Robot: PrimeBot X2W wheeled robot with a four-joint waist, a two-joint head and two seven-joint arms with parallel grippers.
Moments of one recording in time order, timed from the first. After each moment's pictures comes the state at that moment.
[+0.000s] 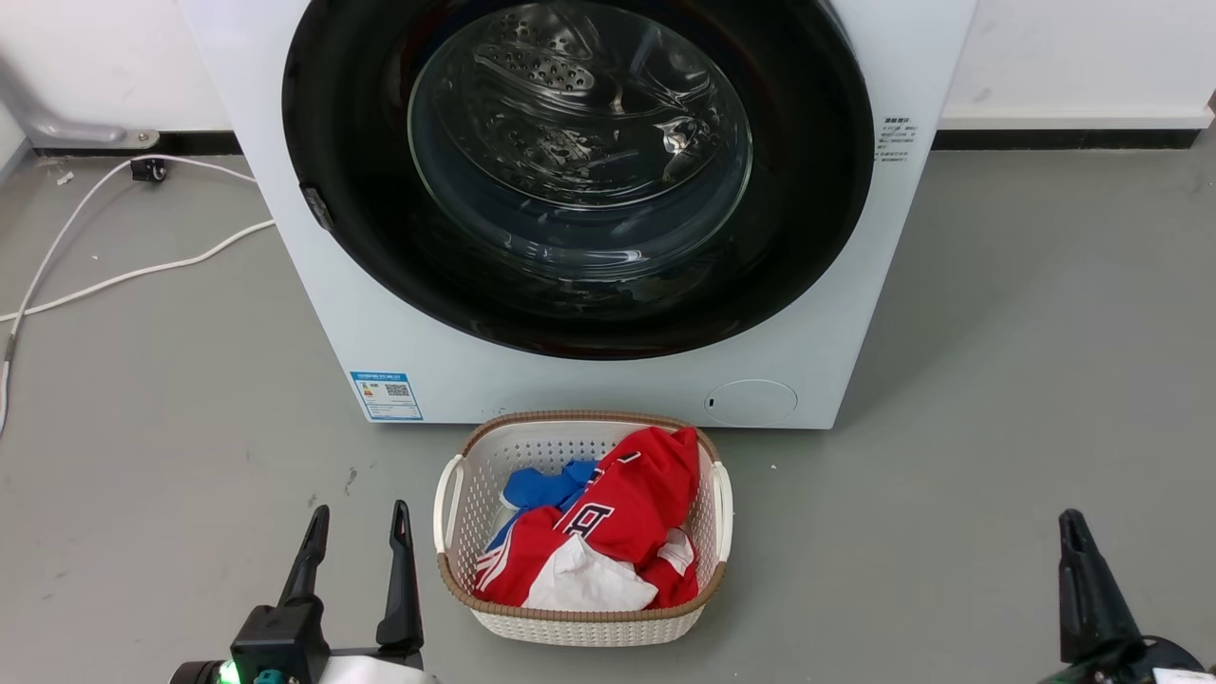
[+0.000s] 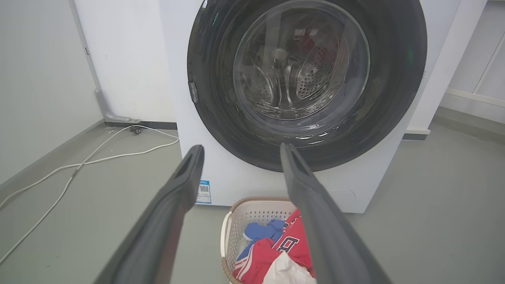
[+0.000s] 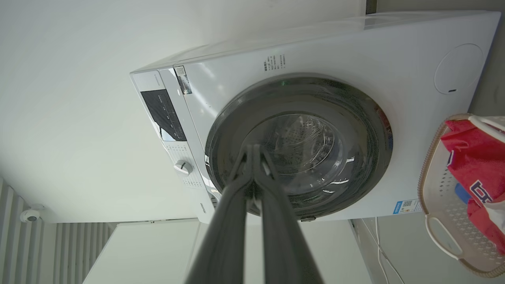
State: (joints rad) left arm 0.10 0.05 -0.05 0.06 -0.12 0.04 -0.26; right arm 0.17 -0.05 -0.06 -0.05 1.80 0.13 -0.05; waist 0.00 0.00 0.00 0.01
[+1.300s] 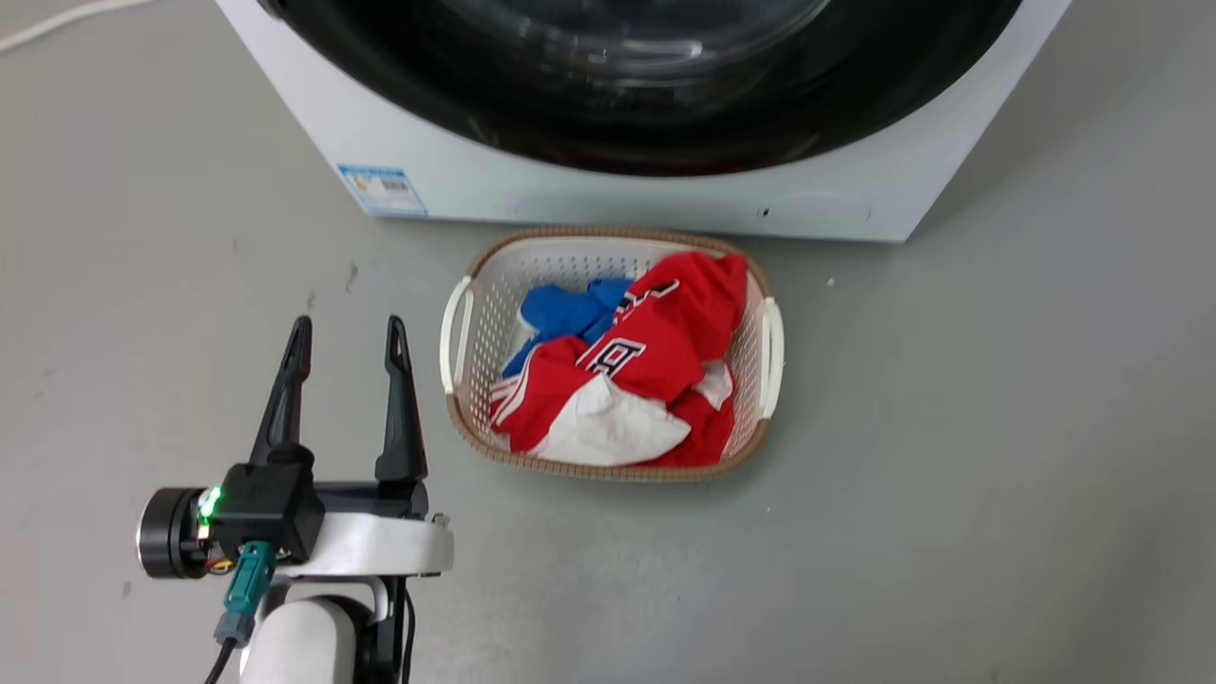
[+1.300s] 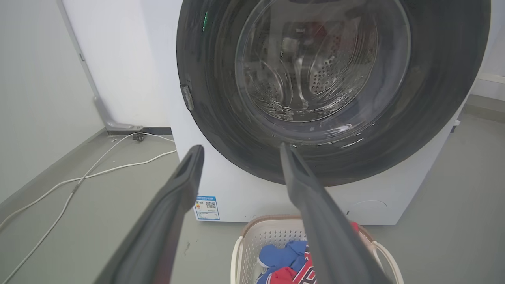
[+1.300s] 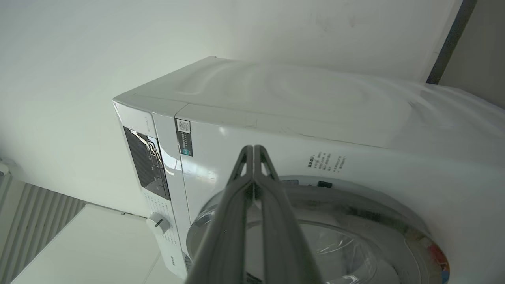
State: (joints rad) left arm -0.13 0.05 -0.07 -0.03 -0.06 0.06 -0.26; right arm -0.61 -0.29 -0.36 0.30 1.68 0.13 0.18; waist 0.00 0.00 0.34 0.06
